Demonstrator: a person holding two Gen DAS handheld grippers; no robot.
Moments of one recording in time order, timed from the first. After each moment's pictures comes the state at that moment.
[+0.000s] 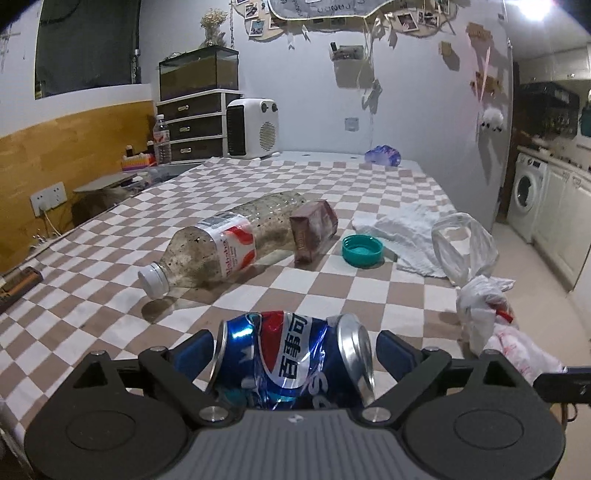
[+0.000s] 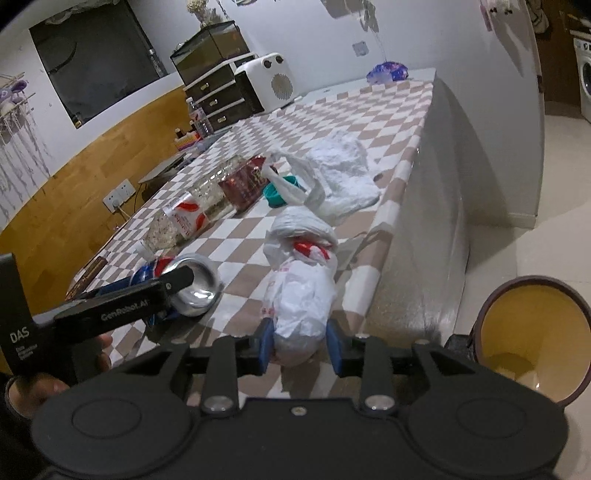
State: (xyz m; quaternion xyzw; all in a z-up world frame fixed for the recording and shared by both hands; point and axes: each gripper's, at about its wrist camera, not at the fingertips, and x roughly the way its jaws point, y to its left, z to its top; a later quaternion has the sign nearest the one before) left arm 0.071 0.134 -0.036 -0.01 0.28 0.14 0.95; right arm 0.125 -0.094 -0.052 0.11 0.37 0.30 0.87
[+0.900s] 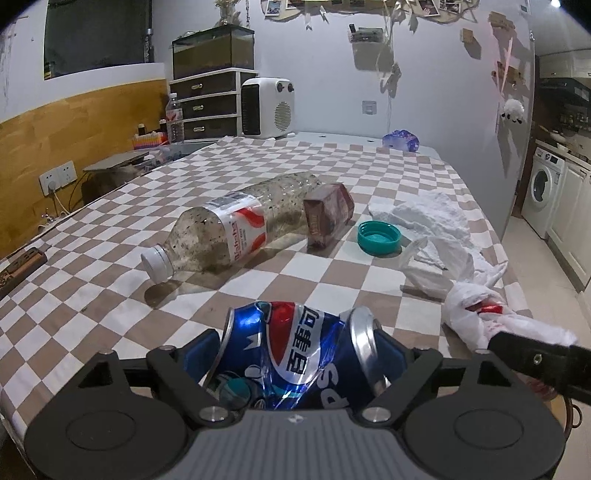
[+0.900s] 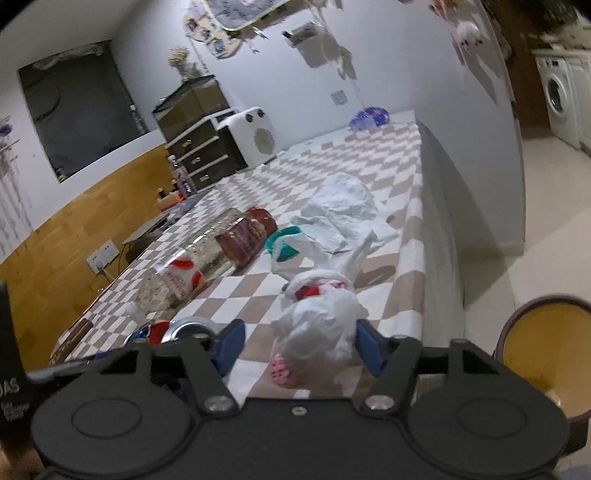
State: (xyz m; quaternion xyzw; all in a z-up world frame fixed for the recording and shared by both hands) left arm 0.085 0.142 -0.040 -0.03 0.30 0.16 0.94; right arm 0.130 -0.050 -0.063 0.17 0.30 0.24 0.91
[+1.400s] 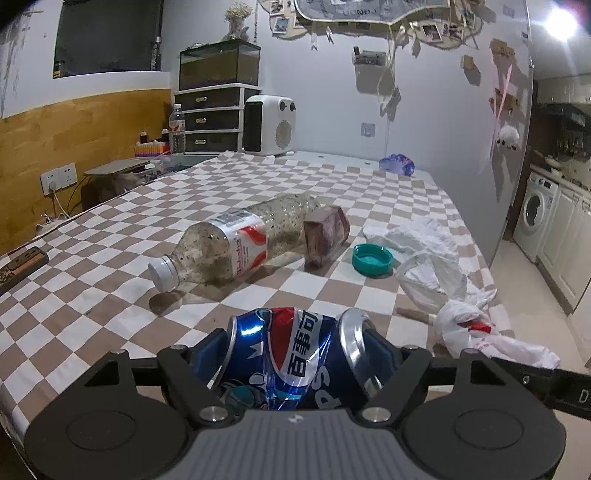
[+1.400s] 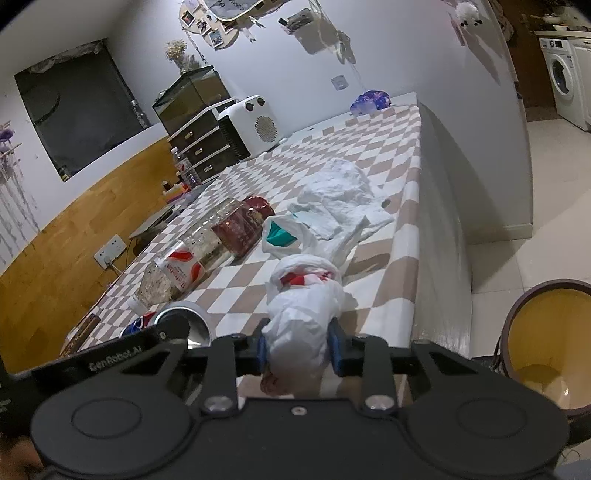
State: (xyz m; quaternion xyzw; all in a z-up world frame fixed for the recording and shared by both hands) left arm 0.065 0.144 -0.027 -0.06 0.27 0.15 0.95; right arm 0.134 -0.063 -0.069 0.17 0.32 0.26 0.89
